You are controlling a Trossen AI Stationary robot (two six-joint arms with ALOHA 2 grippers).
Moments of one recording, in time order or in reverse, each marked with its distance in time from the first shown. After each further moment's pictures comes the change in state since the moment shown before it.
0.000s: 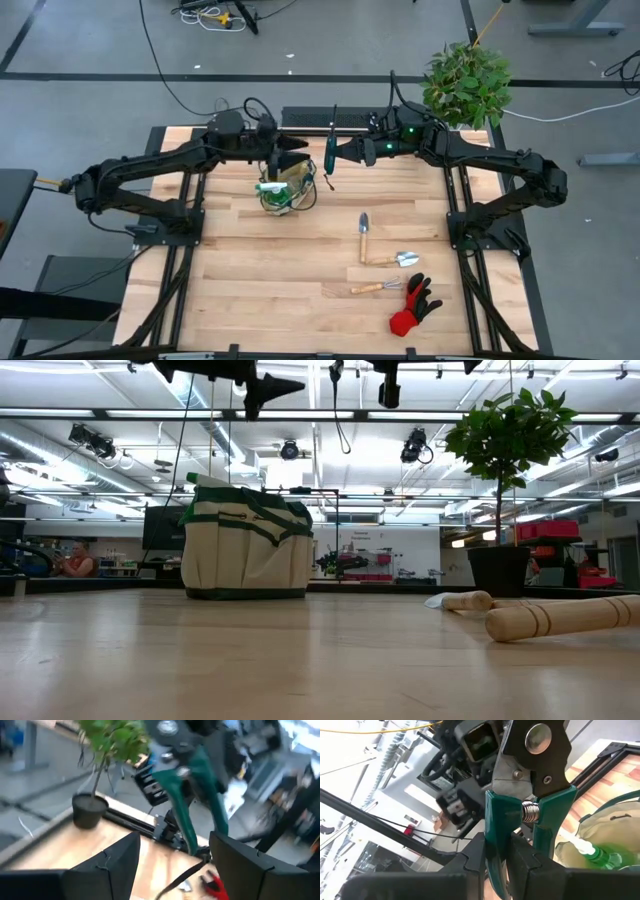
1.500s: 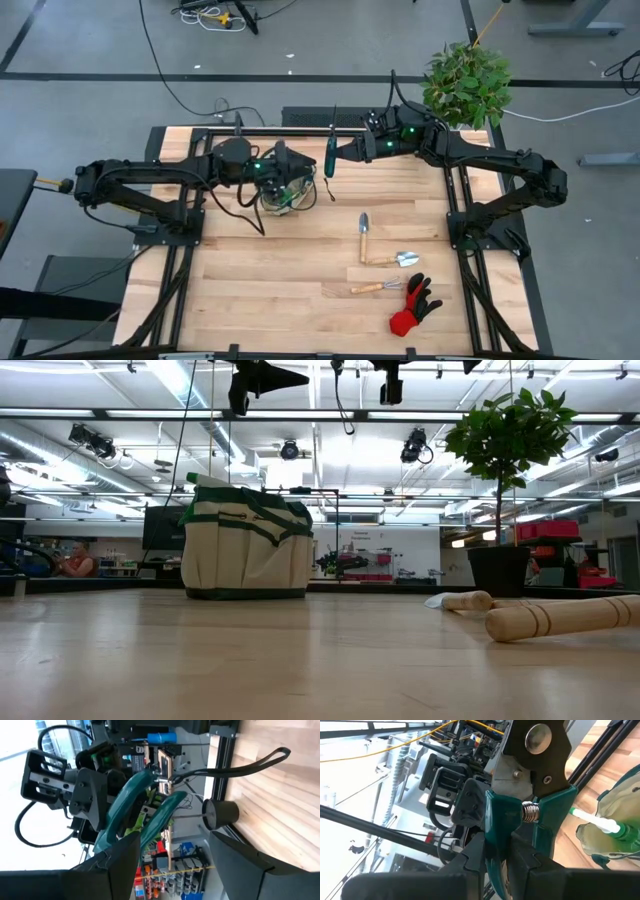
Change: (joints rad) left arm -0.238 0.005 0.000 -0.035 -0.375 1.966; right arm 0.000 0.000 0.000 0.015 -0.026 0.206
